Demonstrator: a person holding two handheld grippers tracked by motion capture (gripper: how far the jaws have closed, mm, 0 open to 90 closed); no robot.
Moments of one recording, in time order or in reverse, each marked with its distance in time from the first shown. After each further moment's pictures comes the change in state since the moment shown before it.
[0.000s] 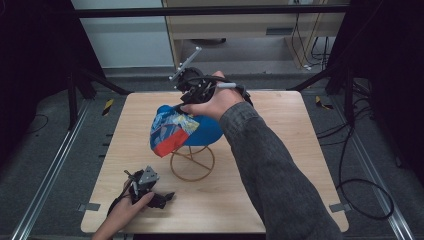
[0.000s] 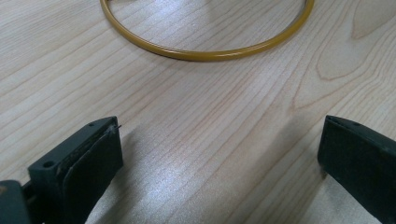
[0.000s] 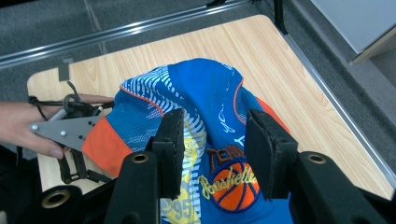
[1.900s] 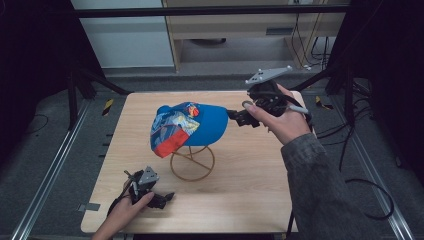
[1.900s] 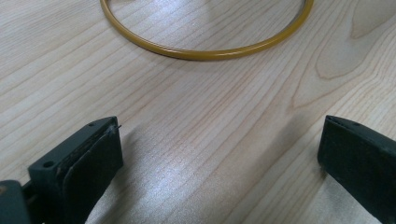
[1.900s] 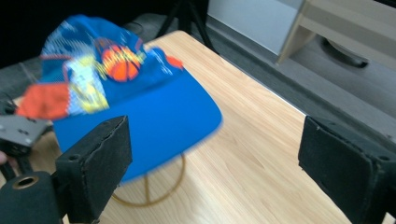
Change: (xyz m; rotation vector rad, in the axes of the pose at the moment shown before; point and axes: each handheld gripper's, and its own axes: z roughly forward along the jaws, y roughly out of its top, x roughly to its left) left arm 0.000 0.000 -0.001 0.003 0.001 0.004; right arm -0.026 -0.125 -0.080 -0.206 -0.243 0.237
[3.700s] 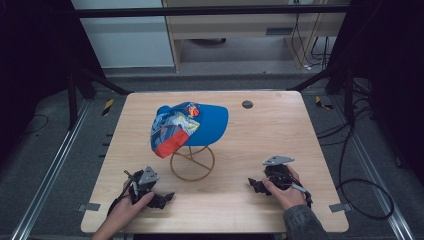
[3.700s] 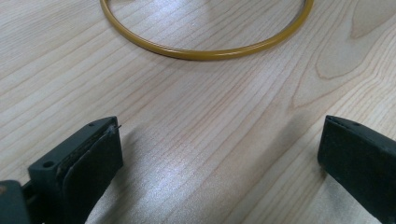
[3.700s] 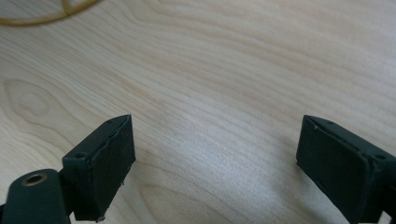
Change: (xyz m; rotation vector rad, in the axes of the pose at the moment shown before) left arm 0.000 0.000 0.000 0.000 -0.001 0.001; right arm 0.014 -0.260 0.081 0.217 -0.087 0.244
